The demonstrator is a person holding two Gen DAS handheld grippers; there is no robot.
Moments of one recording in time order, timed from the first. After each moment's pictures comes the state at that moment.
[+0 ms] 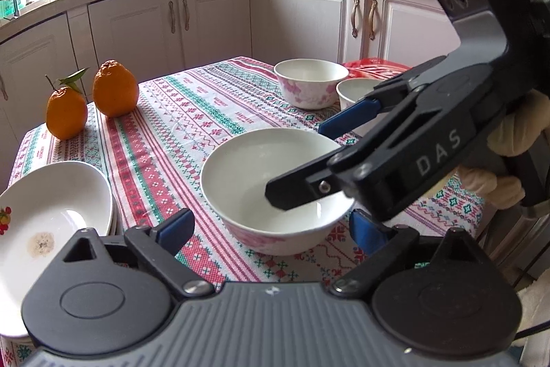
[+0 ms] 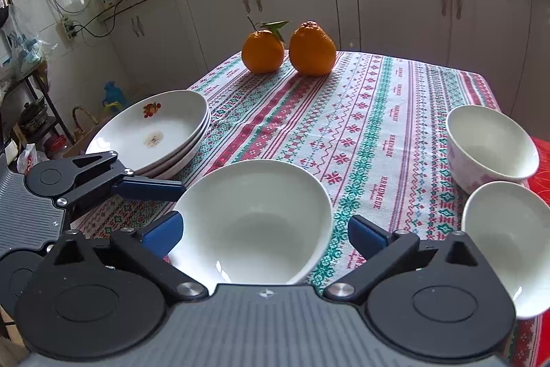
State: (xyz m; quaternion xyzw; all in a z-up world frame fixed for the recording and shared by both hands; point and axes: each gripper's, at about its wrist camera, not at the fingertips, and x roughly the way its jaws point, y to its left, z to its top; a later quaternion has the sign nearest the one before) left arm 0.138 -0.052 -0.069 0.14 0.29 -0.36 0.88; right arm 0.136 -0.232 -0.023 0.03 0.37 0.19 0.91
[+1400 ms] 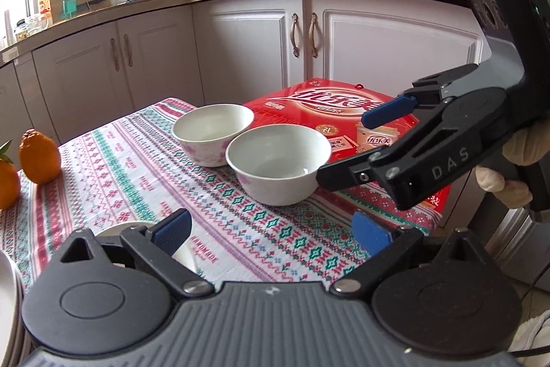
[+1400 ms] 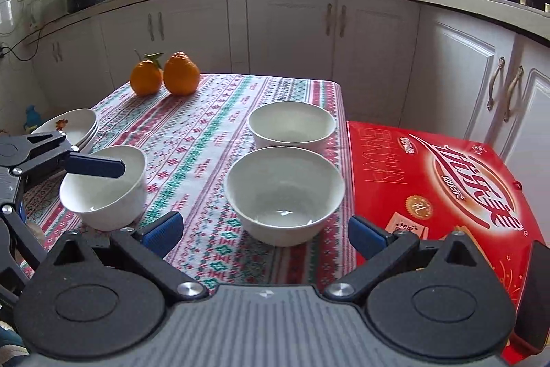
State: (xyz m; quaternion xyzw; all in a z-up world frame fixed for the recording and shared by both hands) left arm 0.110 -0.165 -0.047 0.16 0.25 -0.41 0.86; right arm 0.057 -0.360 -0.005 0.01 0.34 0.03 0.94
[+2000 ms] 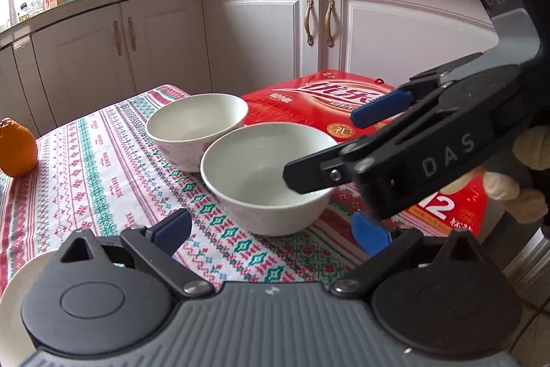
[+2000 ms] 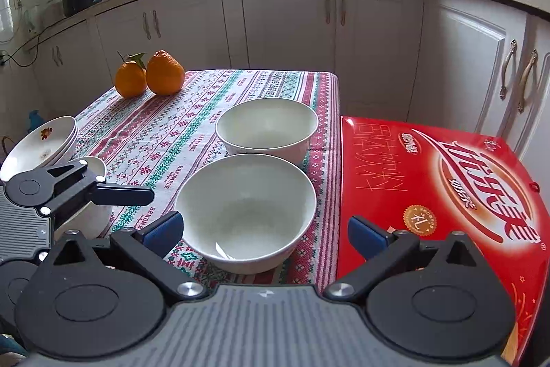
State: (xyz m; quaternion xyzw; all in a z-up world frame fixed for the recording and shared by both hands) left arm 0.140 -0.223 -0.075 0.14 0.27 -0.39 0.87; right arm 0.103 -0.396 -0.023 0.03 0.35 0.06 0.93
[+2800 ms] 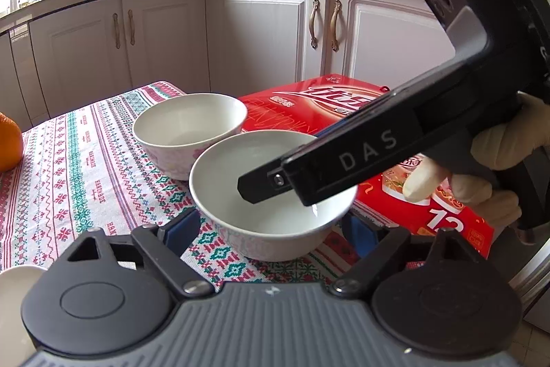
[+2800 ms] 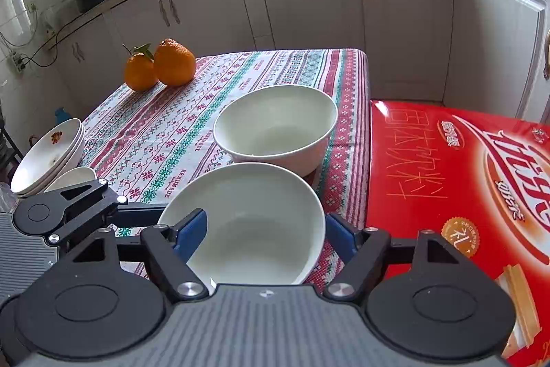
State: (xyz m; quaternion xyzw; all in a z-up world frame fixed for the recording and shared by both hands) left arm 0.158 -0.236 -0.084 0.12 0.28 -0.39 0.87; right arm 0.155 -0.414 -0.042 0.08 0.39 0.12 0.91
